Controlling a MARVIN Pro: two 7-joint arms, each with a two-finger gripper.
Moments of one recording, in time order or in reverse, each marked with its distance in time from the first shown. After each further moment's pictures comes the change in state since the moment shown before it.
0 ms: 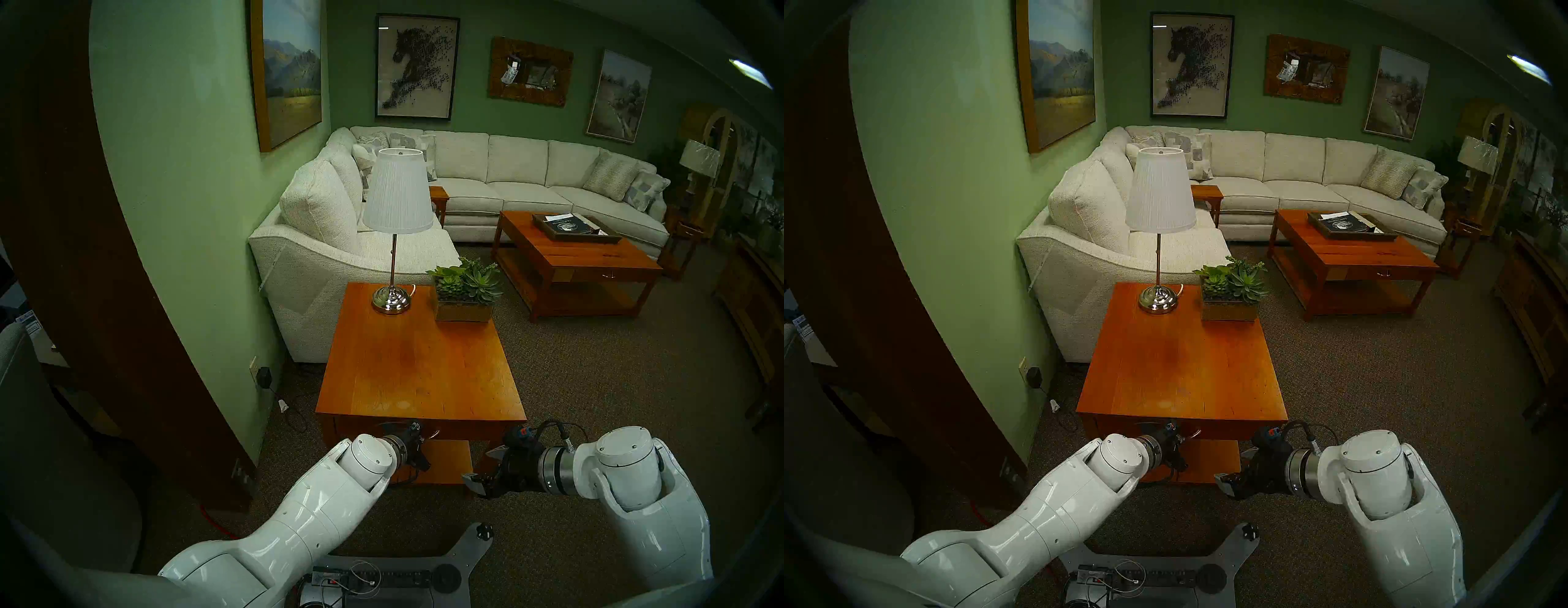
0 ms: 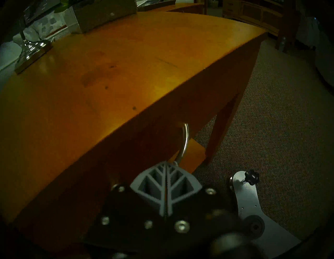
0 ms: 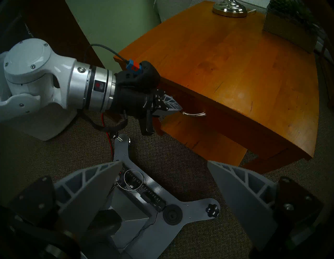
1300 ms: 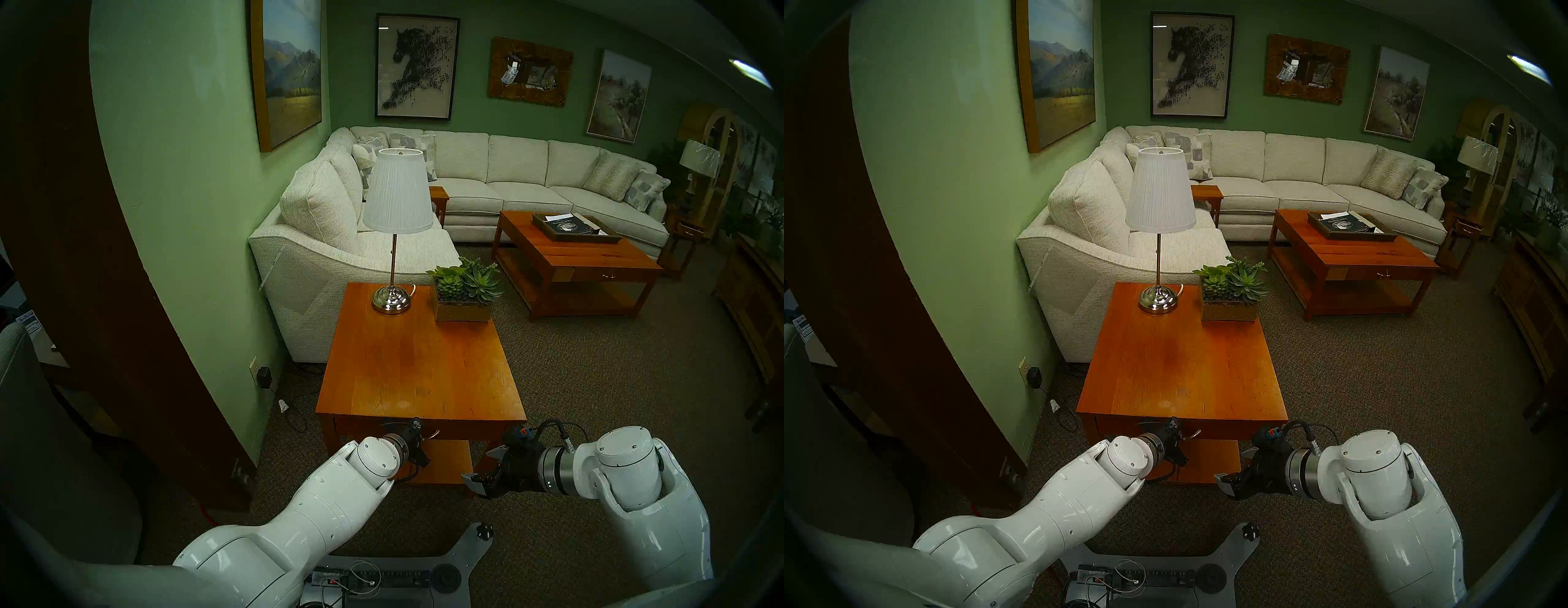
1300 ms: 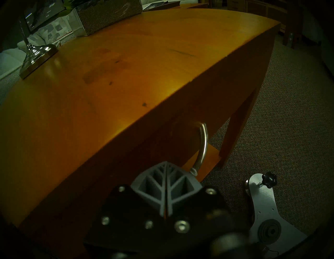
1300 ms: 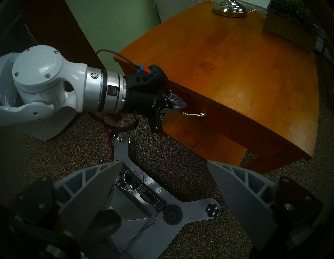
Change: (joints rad) left arm -0.072 -0.071 -0.017 0.196 0.045 -0.124 0.083; right arm 0.000 0.002 -0.001 0.000 0.003 0.000 -0.002
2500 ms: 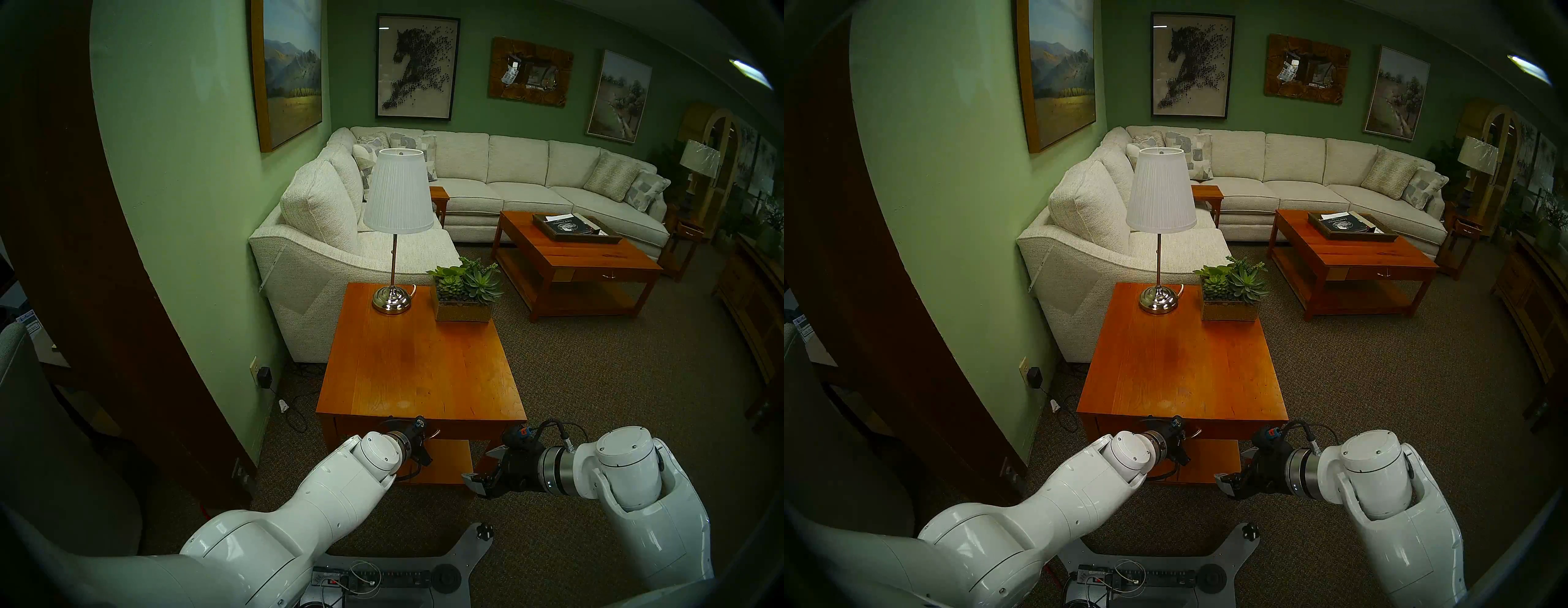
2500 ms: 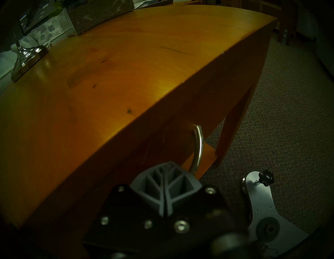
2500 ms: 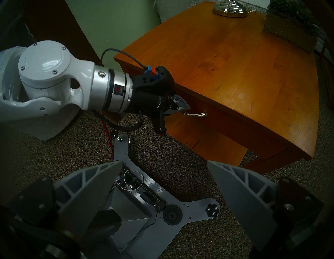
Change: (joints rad) left arm -0.049 -0.023 0.003 0.078 0.012 -0.012 -0.038; right arm -0.001 0.001 -0.001 -0.001 0.002 0.000 -0.003
